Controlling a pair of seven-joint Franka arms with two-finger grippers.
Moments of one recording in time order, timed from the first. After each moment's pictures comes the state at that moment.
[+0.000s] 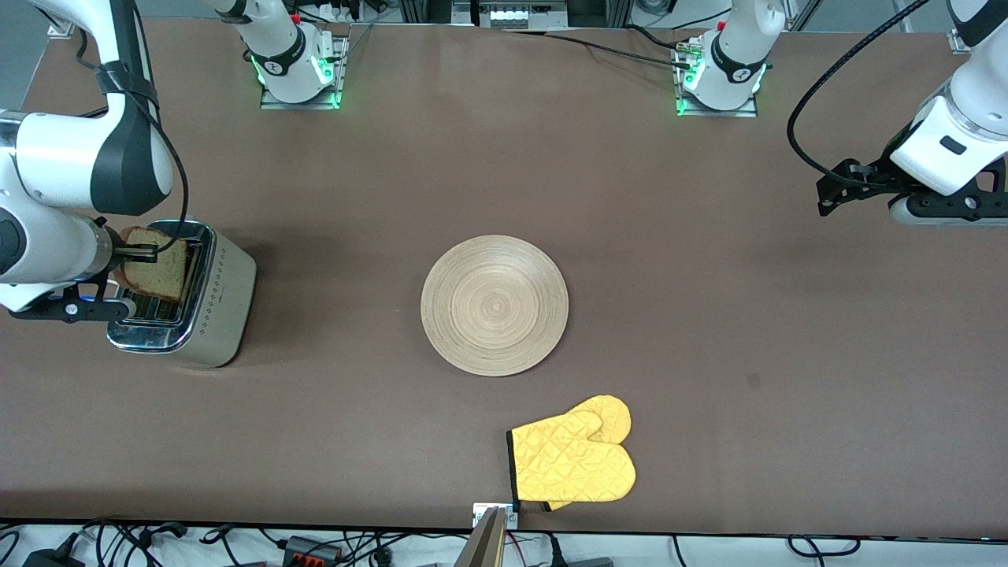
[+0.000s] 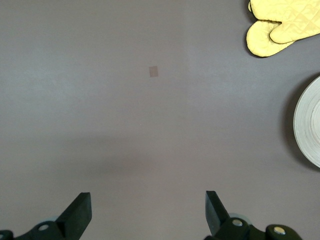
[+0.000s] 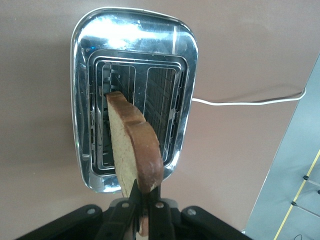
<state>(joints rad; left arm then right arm) -0.06 -0.02 -0.03 -1.69 0.03 1.68 -0.10 0.23 0.38 -0.22 -1.46 -0.28 1.52 0.04</state>
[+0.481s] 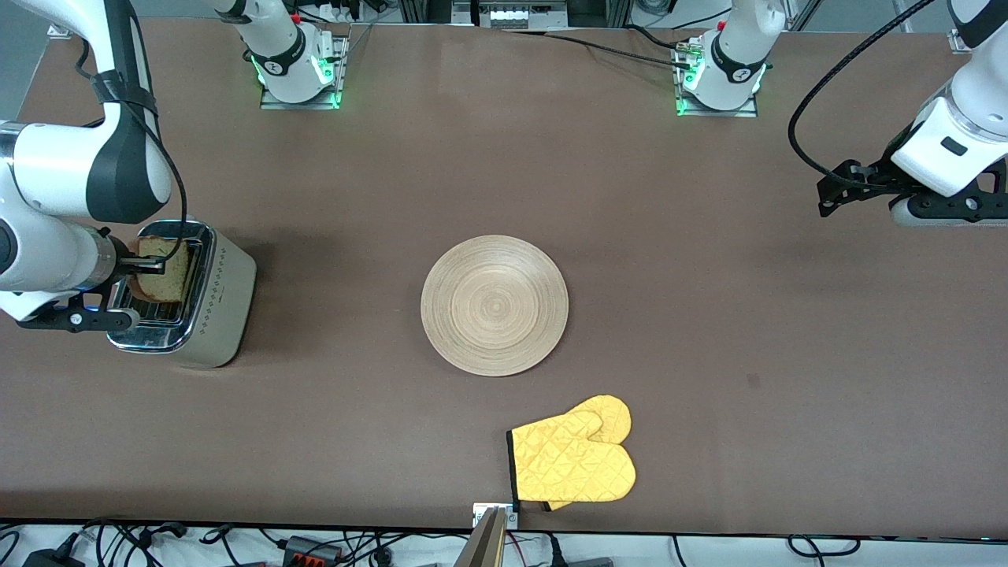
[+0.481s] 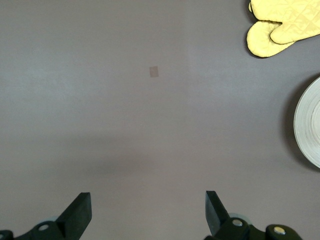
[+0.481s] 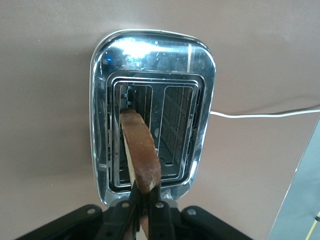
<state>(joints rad) -0.06 -0.02 -0.03 -1.68 0.03 1.68 -0.10 0.21 0.40 -0.22 -1.46 -0.21 1.58 0.04</state>
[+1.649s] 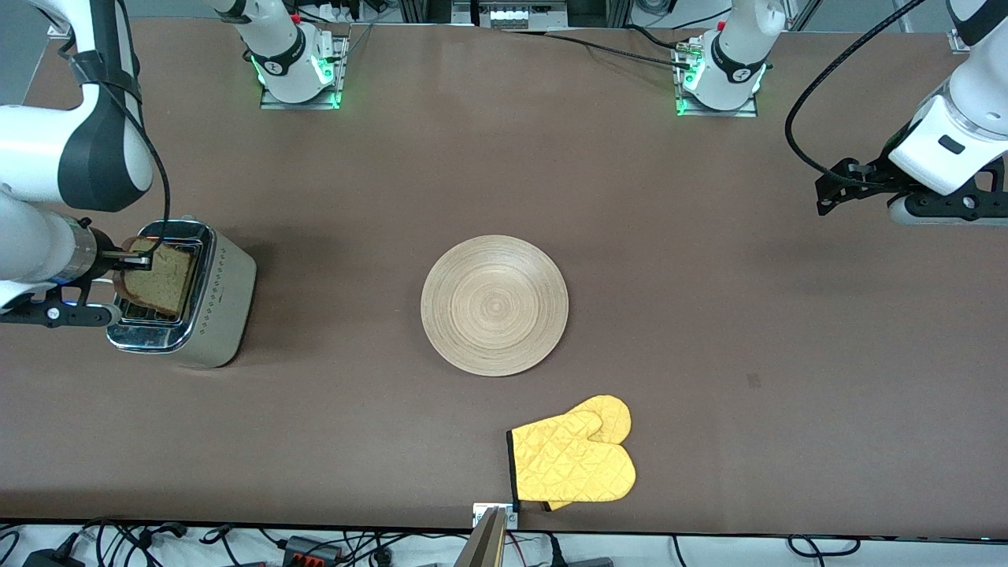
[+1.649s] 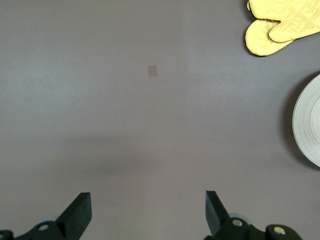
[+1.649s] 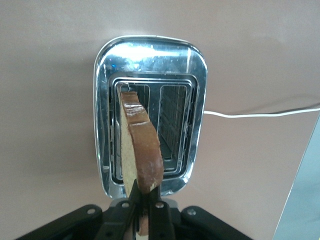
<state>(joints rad) -0.06 -0.02 -0.03 -1.68 0.03 1.67 -0.10 0.21 0.37 -0.22 -1.43 -0.19 1.54 0.04</state>
